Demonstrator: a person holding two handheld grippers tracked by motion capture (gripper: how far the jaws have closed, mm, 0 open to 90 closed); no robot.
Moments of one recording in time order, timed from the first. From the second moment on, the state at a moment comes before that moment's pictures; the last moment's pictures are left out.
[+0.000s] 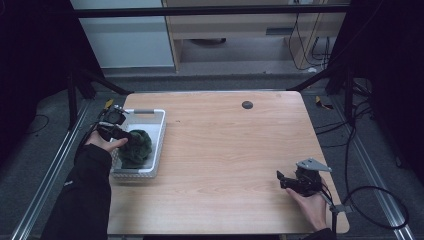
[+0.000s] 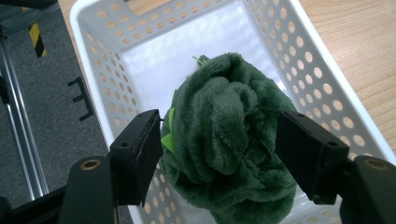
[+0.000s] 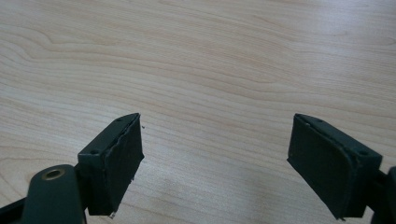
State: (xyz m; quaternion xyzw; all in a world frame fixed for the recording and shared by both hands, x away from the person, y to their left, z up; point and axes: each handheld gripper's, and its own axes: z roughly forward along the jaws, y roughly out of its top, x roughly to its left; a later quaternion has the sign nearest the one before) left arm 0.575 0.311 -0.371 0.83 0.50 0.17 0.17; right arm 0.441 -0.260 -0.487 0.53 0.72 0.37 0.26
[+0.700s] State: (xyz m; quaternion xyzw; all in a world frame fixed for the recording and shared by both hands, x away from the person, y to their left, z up) left arm 0.585 0.310 -0.395 0.84 0.50 0.15 0.16; right arm 0.442 -0.258 -0.488 0.53 0.72 0.36 0.26
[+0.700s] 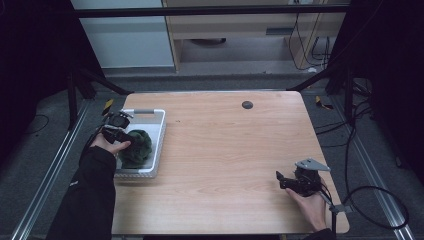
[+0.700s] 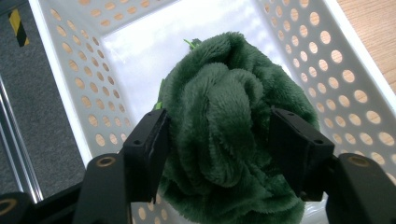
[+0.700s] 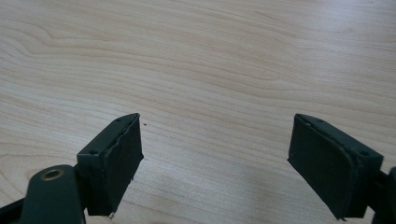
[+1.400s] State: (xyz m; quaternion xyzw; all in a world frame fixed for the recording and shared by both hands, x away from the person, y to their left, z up) left arm 0.590 0.316 -0.412 0.83 0.52 0.14 0.16; right arm 0.441 -0.259 -0.489 0.53 0.72 0.36 0.25
